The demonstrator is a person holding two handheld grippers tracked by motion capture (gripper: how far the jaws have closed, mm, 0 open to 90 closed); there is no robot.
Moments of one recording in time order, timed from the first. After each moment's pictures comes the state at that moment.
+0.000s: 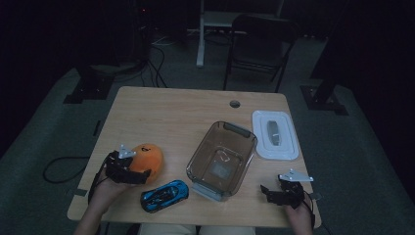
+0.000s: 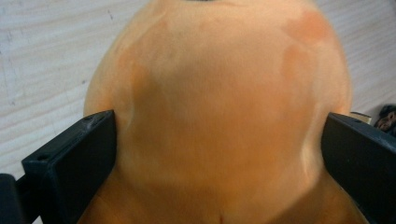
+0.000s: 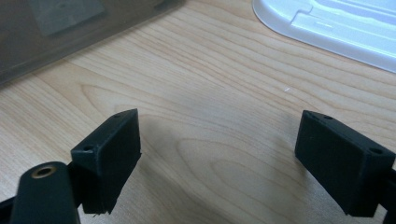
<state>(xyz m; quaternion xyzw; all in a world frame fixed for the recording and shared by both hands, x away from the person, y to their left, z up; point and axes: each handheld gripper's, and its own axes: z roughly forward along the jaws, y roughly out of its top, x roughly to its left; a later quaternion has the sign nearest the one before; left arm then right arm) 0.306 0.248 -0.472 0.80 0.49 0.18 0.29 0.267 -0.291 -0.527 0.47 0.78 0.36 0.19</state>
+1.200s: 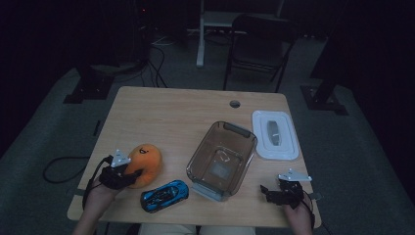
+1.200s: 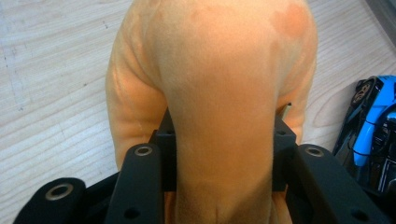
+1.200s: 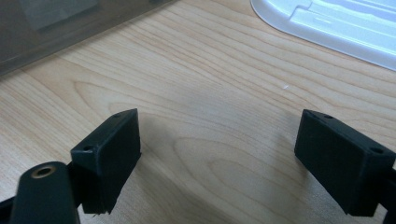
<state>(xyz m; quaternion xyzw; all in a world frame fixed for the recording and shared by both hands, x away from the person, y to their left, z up) 0.288 0.259 -0.466 0.82 0.44 0.19 0.31 0.268 -0.288 -0.528 0.47 0.79 0.35 0.19</state>
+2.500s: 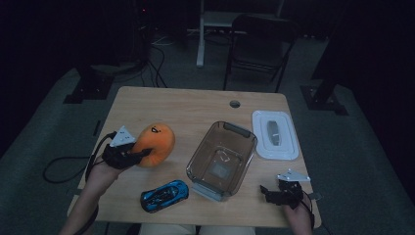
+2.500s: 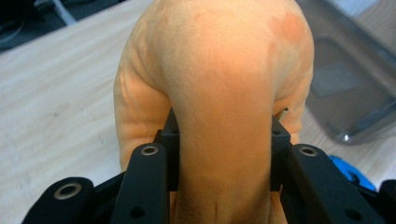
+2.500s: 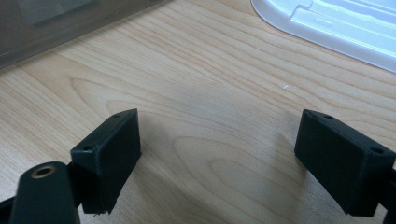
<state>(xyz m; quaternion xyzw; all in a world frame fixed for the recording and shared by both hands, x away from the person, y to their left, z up) 0.316 0.235 -0.390 0.83 0.35 0.20 0.39 0.267 -0.286 -0.528 0.47 0.79 0.34 0.20</state>
